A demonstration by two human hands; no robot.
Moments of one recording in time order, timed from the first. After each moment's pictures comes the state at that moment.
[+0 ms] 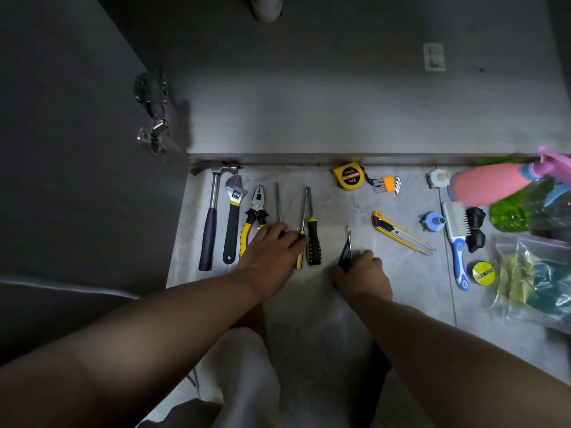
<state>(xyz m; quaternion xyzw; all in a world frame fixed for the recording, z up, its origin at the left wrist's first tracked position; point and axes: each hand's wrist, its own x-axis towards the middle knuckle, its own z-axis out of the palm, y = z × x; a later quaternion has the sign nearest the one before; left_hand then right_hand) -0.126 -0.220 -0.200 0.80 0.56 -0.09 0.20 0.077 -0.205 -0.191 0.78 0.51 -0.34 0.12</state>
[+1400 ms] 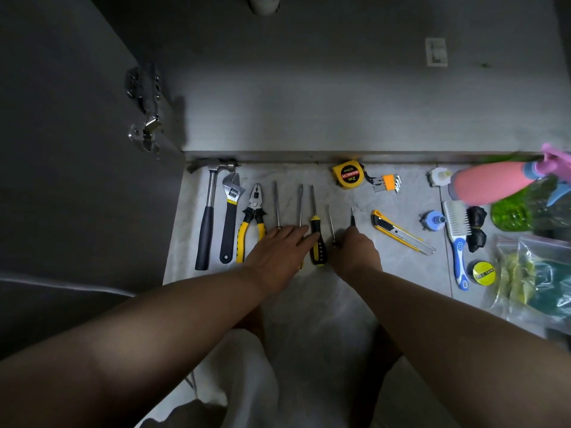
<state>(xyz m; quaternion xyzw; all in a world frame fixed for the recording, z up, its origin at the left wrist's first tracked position) -0.111 -0.213 -0.212 0.80 0.55 -0.05 0.24 0.059 -0.161 -0.195 0.74 0.56 -0.36 0.12</state>
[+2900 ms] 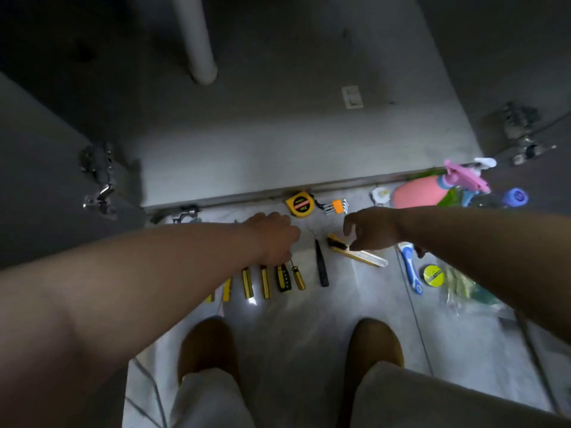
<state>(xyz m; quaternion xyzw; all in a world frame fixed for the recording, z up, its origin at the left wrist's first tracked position) -0.074 -0.092 -0.122 0.82 0.45 -0.24 0.27 0.159 -0.046 -0.093 0.50 0.74 -0.30 0.34</state>
